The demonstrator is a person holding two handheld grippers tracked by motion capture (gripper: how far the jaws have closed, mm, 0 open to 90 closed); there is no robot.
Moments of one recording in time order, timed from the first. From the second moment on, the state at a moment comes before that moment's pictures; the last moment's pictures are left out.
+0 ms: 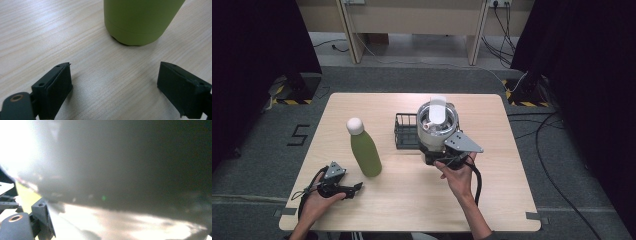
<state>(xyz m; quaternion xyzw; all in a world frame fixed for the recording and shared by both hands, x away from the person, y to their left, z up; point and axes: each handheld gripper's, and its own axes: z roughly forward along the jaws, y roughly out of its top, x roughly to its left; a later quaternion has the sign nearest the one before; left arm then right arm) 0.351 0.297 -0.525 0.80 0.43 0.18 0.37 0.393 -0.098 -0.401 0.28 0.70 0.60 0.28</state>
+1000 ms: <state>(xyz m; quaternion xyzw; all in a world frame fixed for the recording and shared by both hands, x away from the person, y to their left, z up) 0.351 0.297 -0.525 0.80 0.43 0.18 0.37 0.423 -0.114 -0.382 0.30 0.69 0.58 0.31</state>
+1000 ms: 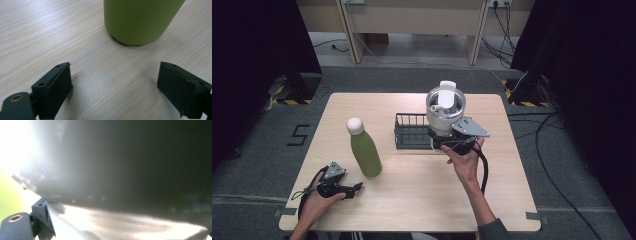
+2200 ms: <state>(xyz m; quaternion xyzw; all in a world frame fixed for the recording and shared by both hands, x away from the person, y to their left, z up) 0.351 0.297 -0.525 0.80 0.43 0.18 0.37 0.476 -0.112 -0.369 0.33 0.68 0.56 0.34</state>
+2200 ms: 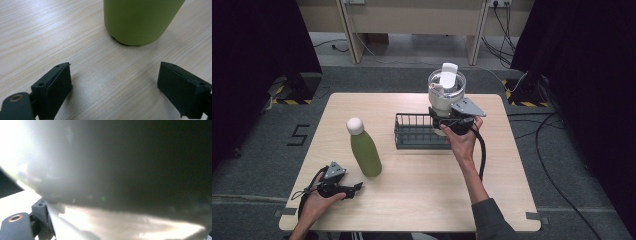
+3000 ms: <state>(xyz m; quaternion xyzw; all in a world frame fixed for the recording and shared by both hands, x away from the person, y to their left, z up) 0.351 0.297 -0.525 0.80 0.43 0.18 0.37 0.508 -0.111 -0.390 0.35 0.68 0.55 0.34</state>
